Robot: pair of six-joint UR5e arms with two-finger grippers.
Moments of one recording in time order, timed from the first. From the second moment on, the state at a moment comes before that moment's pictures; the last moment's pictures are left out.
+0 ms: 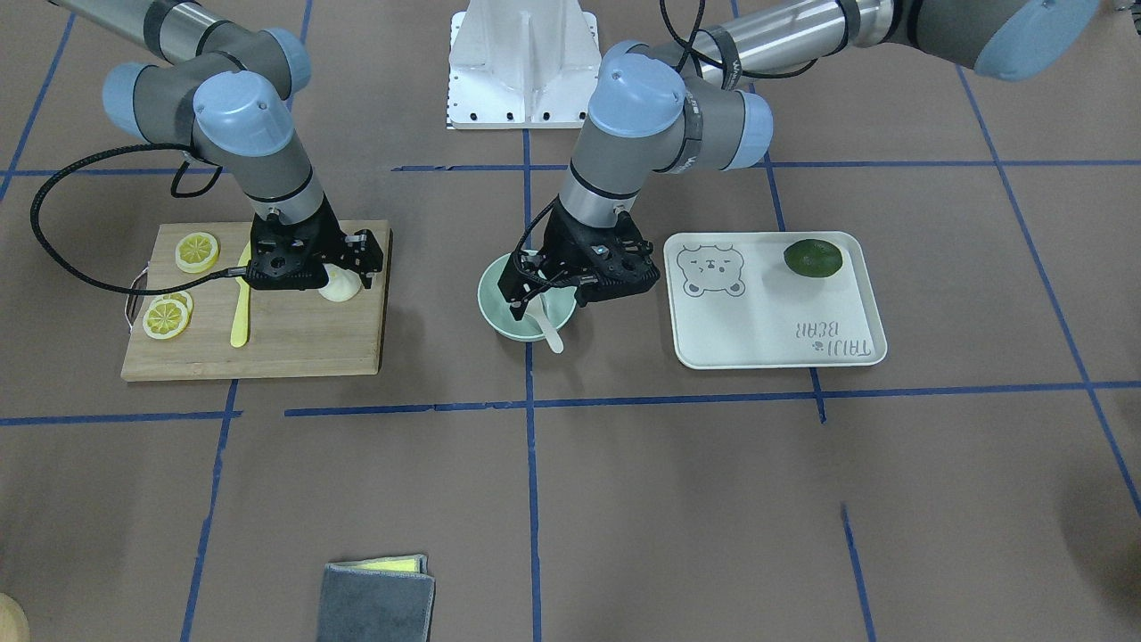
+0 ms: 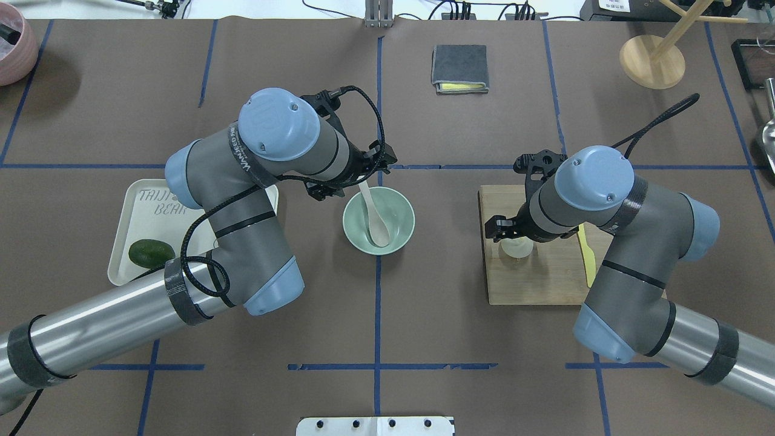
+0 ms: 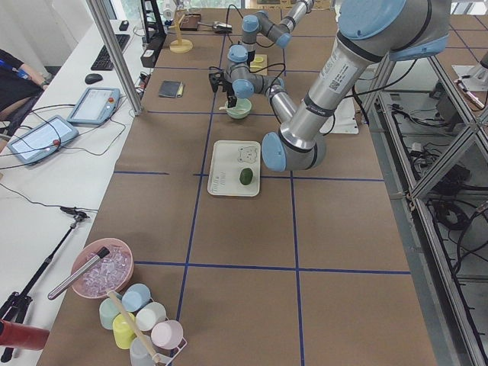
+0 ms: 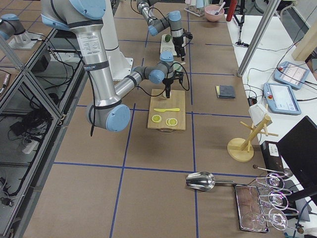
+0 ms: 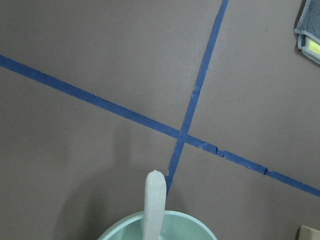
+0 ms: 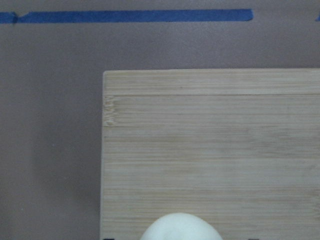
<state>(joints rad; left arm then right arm) -0.58 -2.35 -1.51 -1.94 -1.84 -1.64 0.59 -1.26 1.79 -1.38 1.90 1.15</state>
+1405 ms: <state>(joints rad) -0.78 -2.17 -1.77 -1.67 -1.92 -1.32 0.62 -1.20 1.88 -1.39 1.90 1.16</state>
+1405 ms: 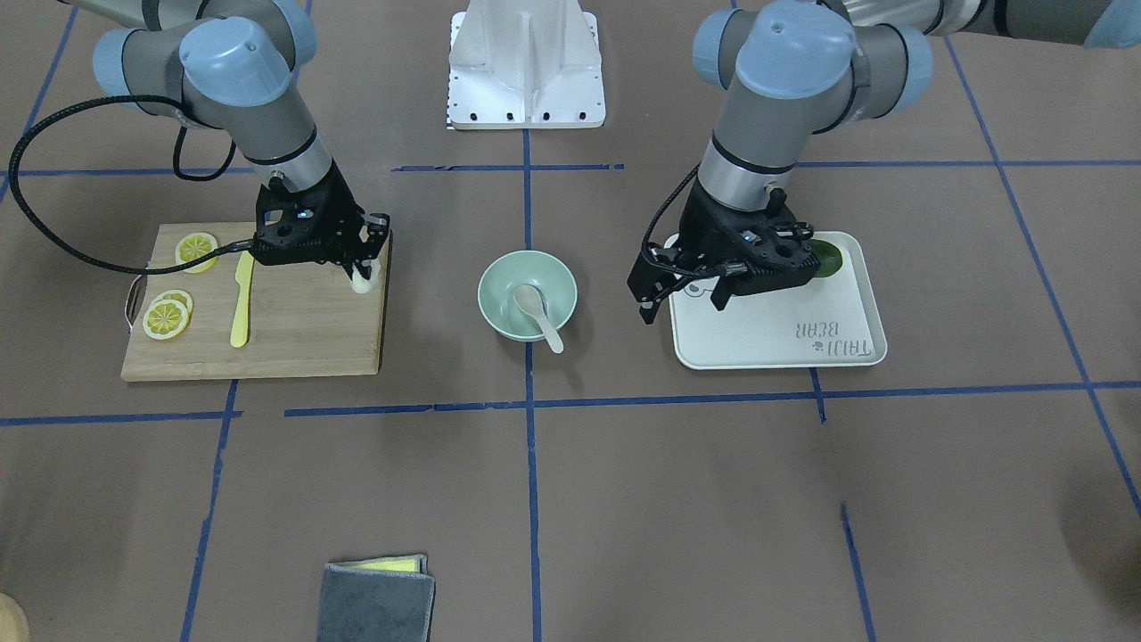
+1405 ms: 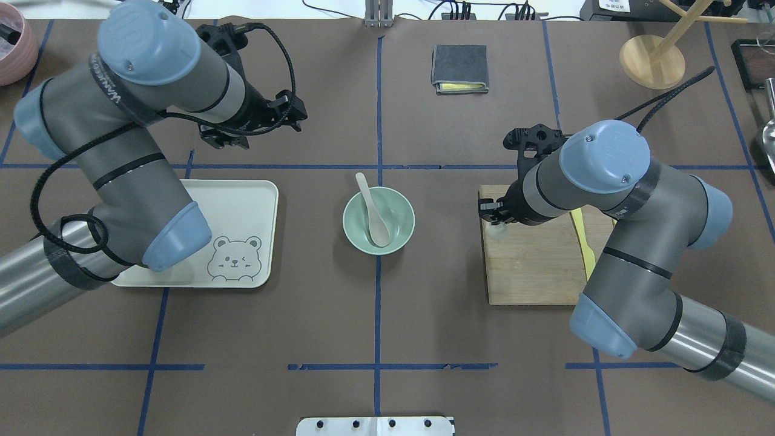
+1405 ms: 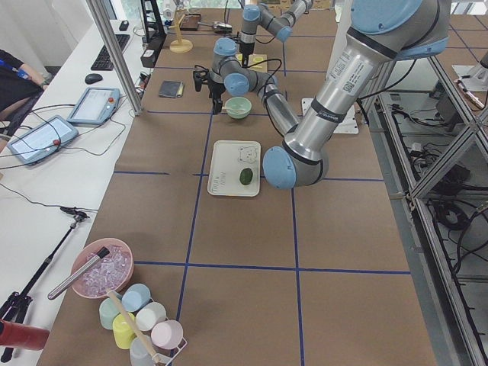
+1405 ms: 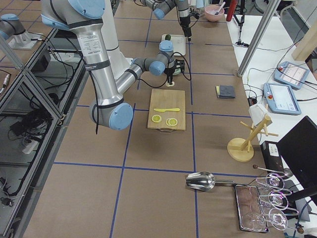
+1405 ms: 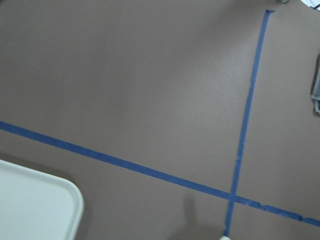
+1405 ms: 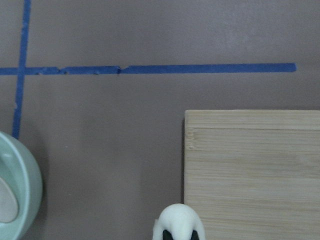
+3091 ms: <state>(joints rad) -1.25 -1.83 -1.86 -1.61 -1.97 -0.29 0.52 -0.80 1.57 -1.38 1.83 1.30</state>
